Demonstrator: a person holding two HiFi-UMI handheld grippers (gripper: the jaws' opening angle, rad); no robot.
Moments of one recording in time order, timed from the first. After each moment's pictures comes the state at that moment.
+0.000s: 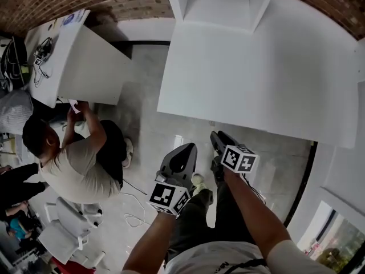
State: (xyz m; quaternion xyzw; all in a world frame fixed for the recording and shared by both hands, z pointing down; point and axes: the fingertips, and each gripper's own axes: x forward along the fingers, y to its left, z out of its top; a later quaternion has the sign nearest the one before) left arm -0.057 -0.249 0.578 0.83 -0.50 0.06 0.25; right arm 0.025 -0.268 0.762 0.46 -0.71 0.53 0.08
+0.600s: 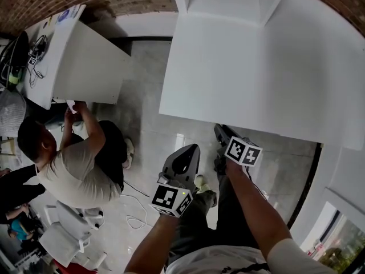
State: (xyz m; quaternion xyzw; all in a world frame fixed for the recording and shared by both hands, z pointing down) left arm -0.071 -0.257 0.625 0.83 -0.49 0.06 0.26; right arm 0.015 -0.300 0.811 0.48 -0.68 0.55 0.06
